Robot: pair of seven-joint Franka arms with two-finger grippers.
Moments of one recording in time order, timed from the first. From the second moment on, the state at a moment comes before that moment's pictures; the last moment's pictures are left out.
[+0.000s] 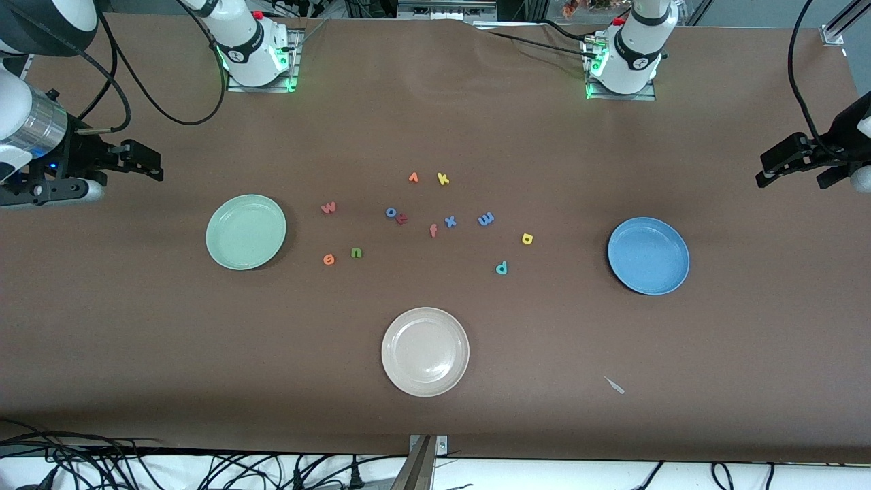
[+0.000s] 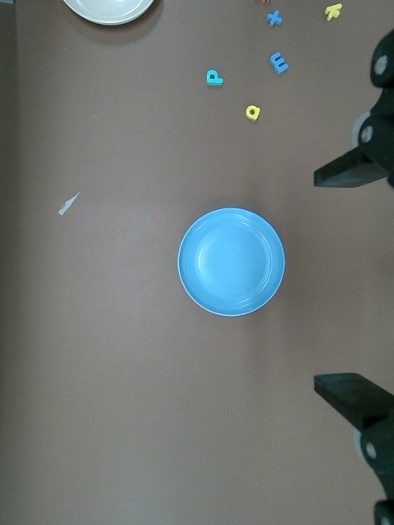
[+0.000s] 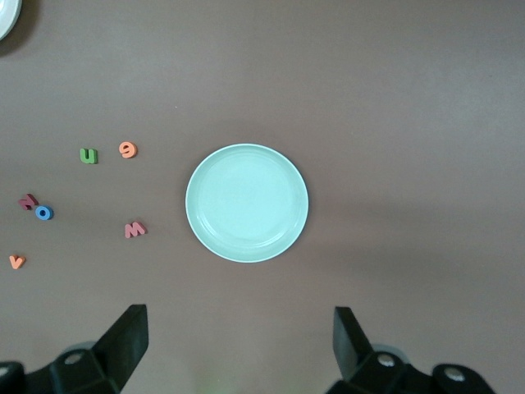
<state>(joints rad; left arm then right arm) 0.19 0.02 -0.16 -1.56 -0.02 1.62 0.01 0.11 0.06 -0.05 -1.64 0.01 1.61 -0.05</state>
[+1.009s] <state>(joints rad) 0.19 0.02 -0.16 -1.56 -0.02 1.62 0.01 0.11 0.06 -0.05 -1.66 0.01 1.64 -0.05</state>
